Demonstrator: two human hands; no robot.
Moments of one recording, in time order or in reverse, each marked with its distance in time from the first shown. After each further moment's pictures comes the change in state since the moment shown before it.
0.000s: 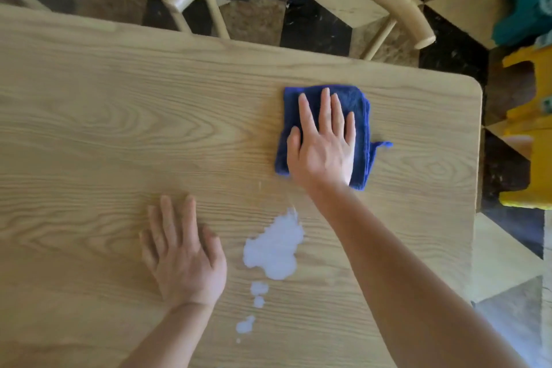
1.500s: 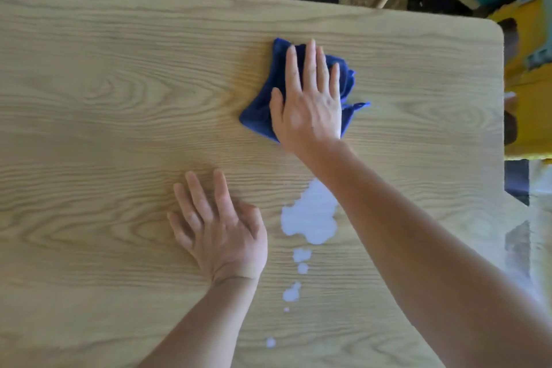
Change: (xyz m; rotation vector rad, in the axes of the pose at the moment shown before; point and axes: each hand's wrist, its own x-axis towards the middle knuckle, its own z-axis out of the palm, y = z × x) left_hand 0.002 -0.002 0.000 -0.072 -0.045 0.053; right_hand -0.001 -0.066 0.021 -0.064 0.099 -0.059
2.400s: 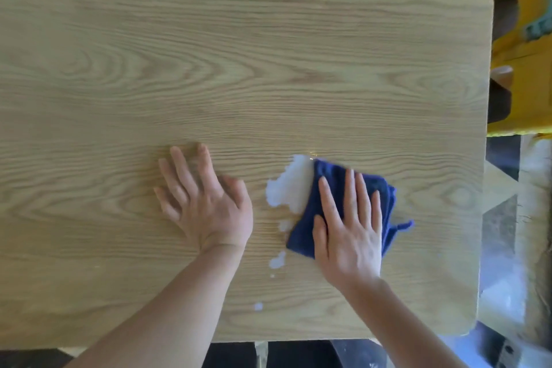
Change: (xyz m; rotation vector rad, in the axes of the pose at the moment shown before) left_hand -0.001 0.000 -0.002 0.012 -0.008 -0.018; right_hand -0.241 0.060 -0.021 -0.018 -0.228 0.081
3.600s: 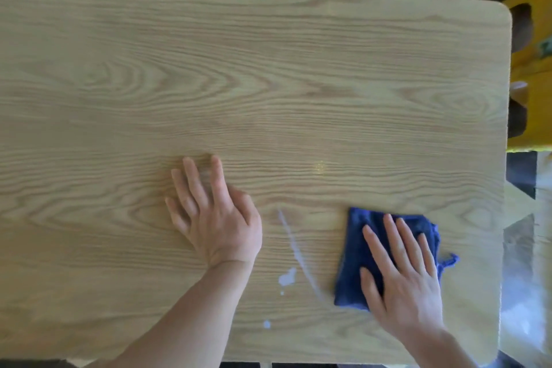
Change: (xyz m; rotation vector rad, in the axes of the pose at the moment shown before) left_hand -0.001 -0.001 0.002 -0.027 0.059 0.005; right_hand -0.039 0.069 -0.006 -0.060 -0.046 -0.098
